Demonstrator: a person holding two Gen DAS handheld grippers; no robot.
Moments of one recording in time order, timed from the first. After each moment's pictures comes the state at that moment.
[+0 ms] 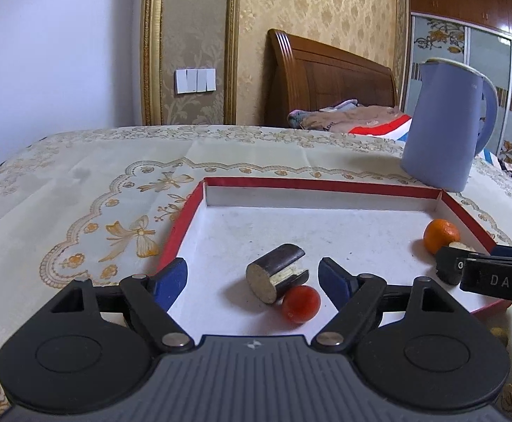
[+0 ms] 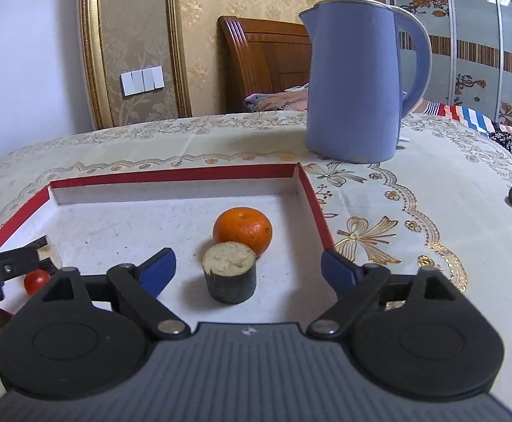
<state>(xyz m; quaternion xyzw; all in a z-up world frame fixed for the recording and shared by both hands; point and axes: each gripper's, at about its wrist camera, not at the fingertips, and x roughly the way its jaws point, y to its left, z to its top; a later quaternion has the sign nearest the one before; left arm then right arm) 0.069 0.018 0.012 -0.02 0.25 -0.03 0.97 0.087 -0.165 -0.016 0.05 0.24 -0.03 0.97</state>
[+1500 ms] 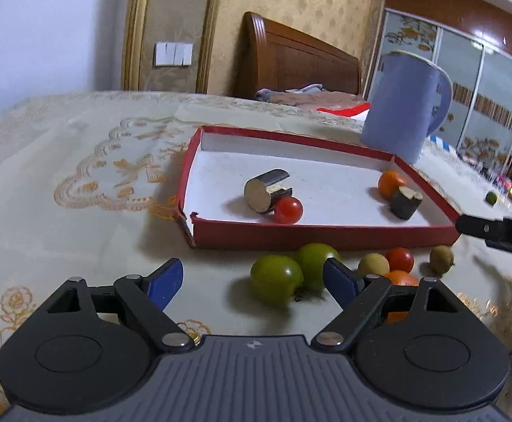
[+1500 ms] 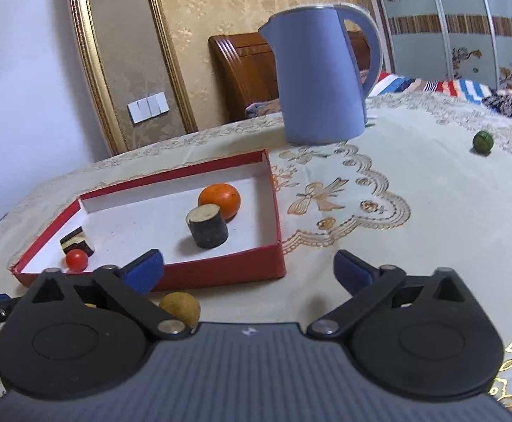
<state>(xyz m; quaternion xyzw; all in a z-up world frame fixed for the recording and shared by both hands) -0.002 0.055 -0.003 -0.04 0.28 -0.10 0.95 0.004 -0.215 -0.021 0.13 0.22 0.00 0.97</state>
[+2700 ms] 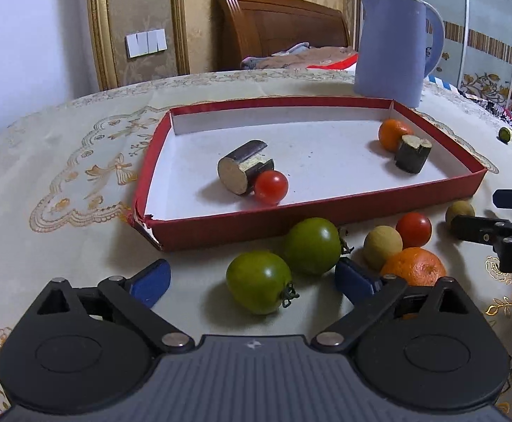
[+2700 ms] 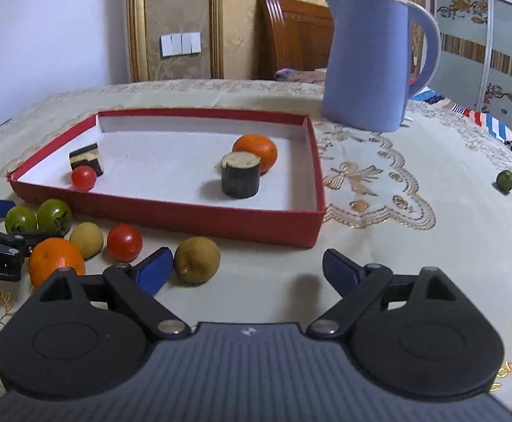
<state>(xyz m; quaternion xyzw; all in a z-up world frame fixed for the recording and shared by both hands) 0.025 0.021 -0.012 0.05 0.33 -0.11 0.94 0.009 -0.171 -0.024 -0.01 0.29 0.03 0.96</state>
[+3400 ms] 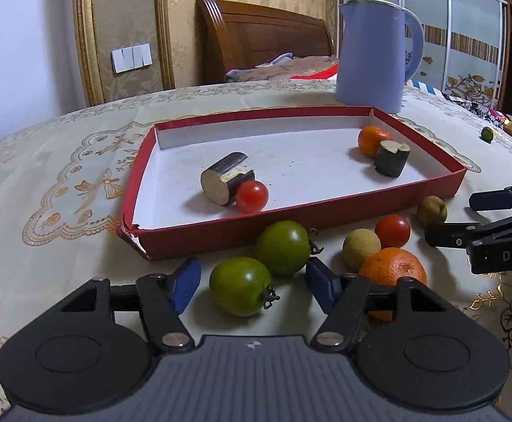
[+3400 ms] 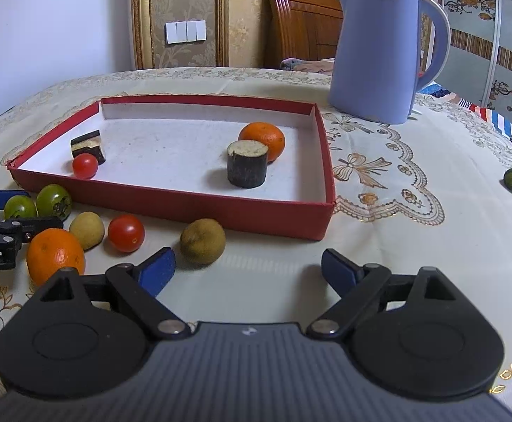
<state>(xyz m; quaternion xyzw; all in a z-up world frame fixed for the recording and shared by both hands) 0.017 0.017 -0.009 0.06 0.31 -0.13 0.94 0.014 -0.169 -0.028 -0.01 0.31 0.04 0.95</state>
